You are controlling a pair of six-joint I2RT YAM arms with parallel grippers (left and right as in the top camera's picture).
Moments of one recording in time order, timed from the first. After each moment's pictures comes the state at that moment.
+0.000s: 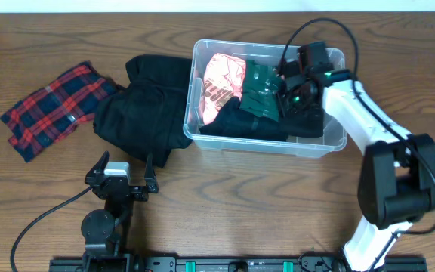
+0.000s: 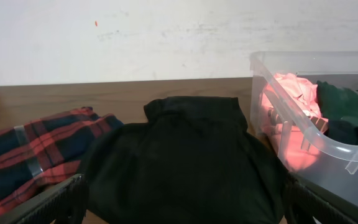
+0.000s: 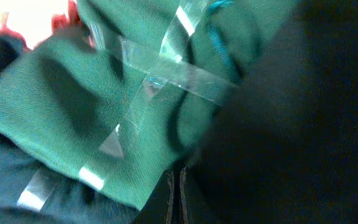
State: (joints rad) left arm 0.00 0.01 0.03 -0.13 0.06 0.01; right arm 0.23 1.95 1.38 -0.66 -0.24 -0.07
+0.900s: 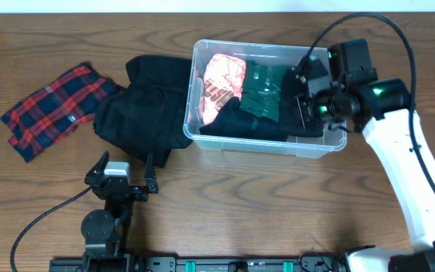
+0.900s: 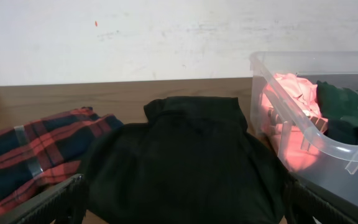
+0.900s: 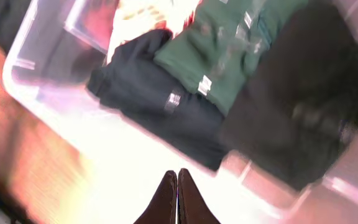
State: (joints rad) left arm 0.00 0.01 0.03 -0.13 0.06 0.01; right arm 0.23 1.51 1.41 -1.06 -0.34 -0.03
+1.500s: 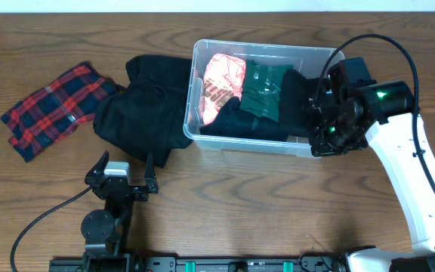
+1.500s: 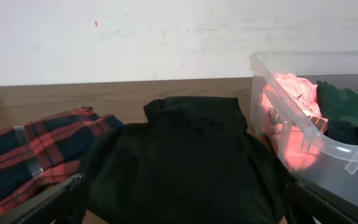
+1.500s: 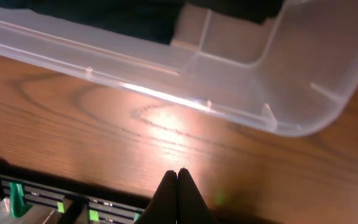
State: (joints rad) left arm 0.00 0.01 0.03 -0.13 0.06 0.01; right arm 0.23 1.49 1.41 -1.41 -0.12 0.13
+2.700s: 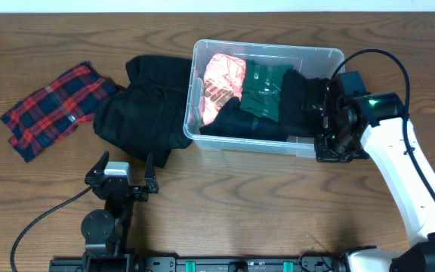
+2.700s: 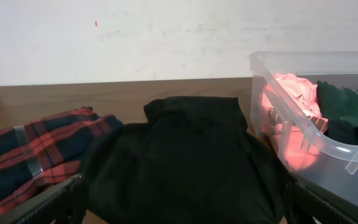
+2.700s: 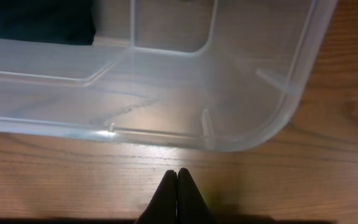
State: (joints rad) left arm 0.00 0.01 0.03 -0.13 0.06 0.01; right arm 0.19 1.49 1.24 -1.29 0.02 0.22
